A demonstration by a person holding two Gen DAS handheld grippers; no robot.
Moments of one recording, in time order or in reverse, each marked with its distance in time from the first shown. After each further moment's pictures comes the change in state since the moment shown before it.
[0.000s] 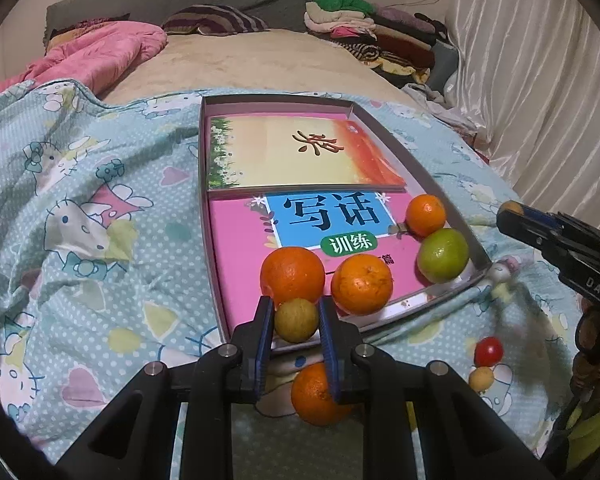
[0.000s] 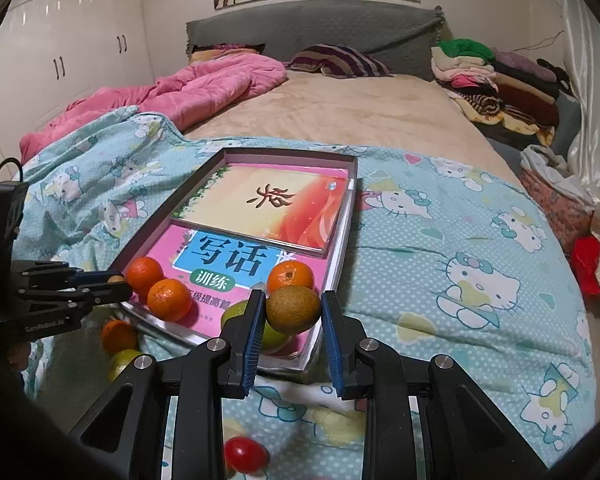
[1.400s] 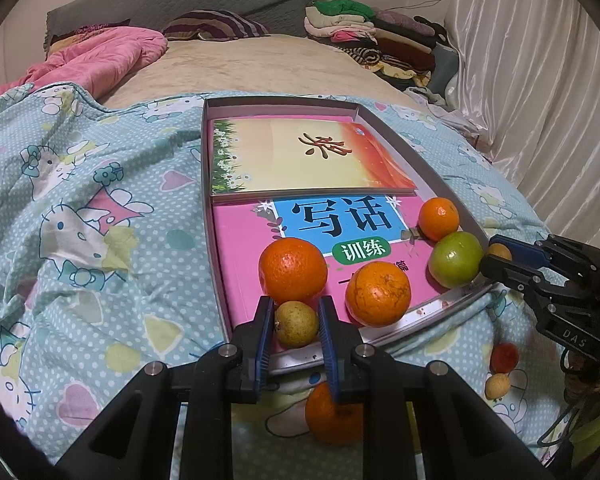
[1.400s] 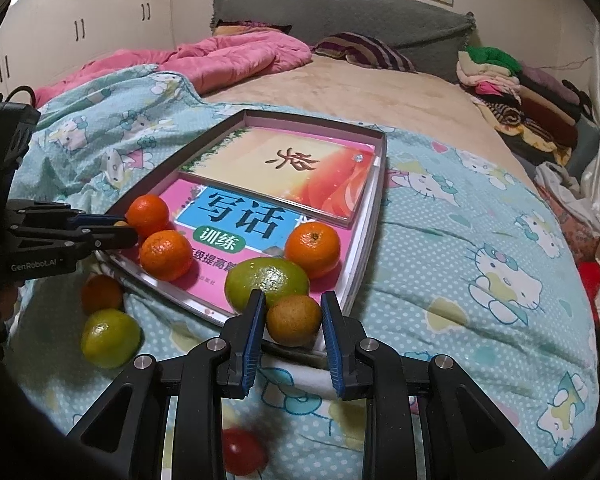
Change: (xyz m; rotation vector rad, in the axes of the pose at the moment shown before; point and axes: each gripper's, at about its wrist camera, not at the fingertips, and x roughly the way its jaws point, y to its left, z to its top) left arm 0.010 0.006 0.000 0.009 -0.025 0.011; right arm 0.032 0.017 -0.022 -0.125 0.047 0.008
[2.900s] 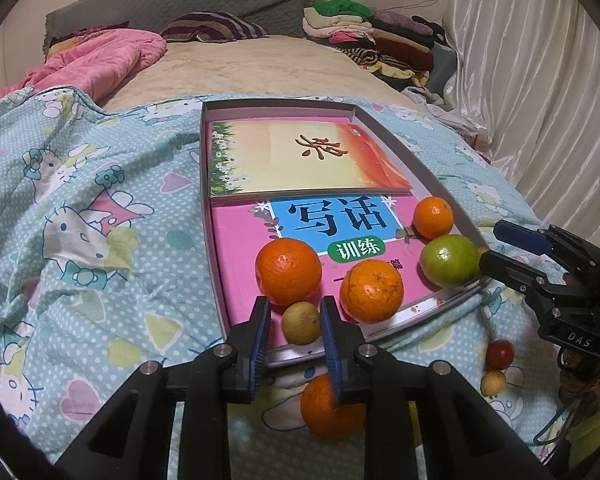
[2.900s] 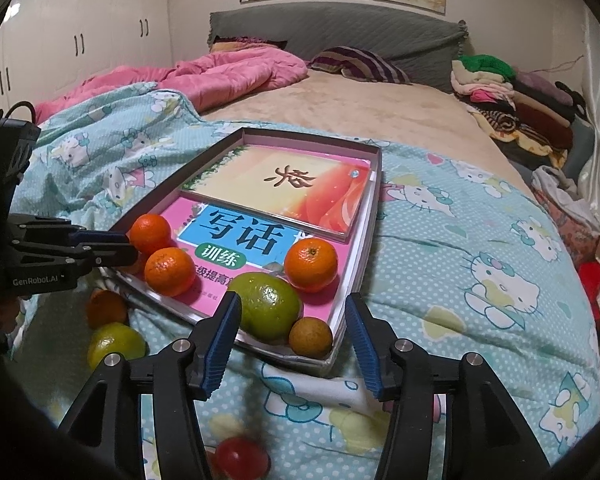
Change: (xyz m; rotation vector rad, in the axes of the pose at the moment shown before) left arm -0.006 -0.003 -0.001 0.008 0.000 -0.004; right arm -0.009 -0.003 0.000 0.029 -0.063 0.001
